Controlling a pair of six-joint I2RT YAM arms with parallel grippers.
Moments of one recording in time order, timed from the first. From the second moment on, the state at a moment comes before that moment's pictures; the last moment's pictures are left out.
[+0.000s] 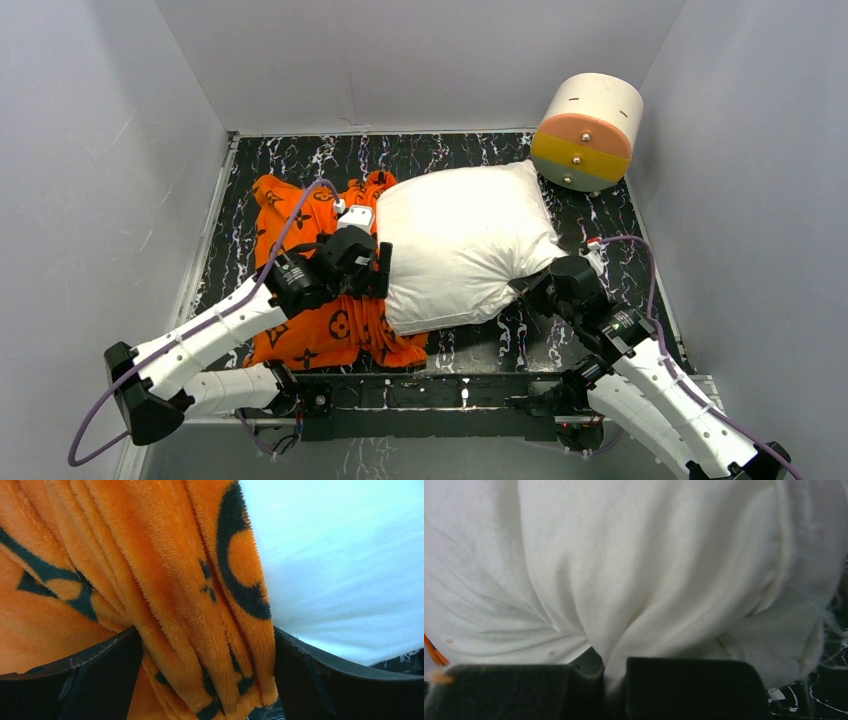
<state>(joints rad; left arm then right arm) -0.90 1.04 1.05 -0.88 -0.39 -0.56 0.60 0.59 0.56 -0.66 0.19 1.21</state>
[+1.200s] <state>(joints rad) -0.89 0.75 0.86 -0.94 -0.58 -0.72 0.60 1.01 1.22 -0.66 -0.09 0.74</state>
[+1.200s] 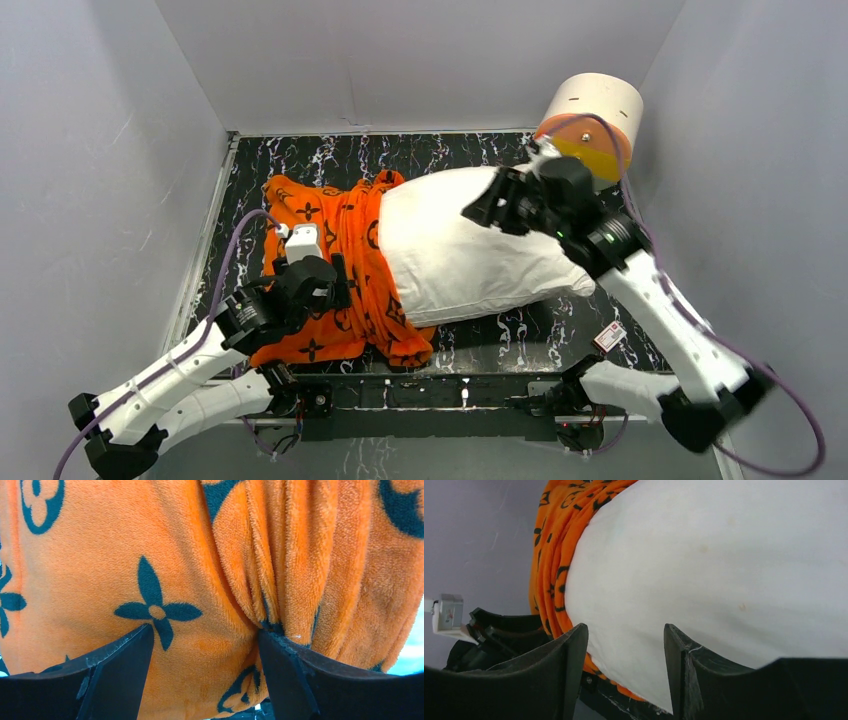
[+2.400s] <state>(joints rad) -0.47 1.89 1.83 -0.79 -0.05 -0.27 0.72 1.06 0.45 0.27 -0.05 0.73</state>
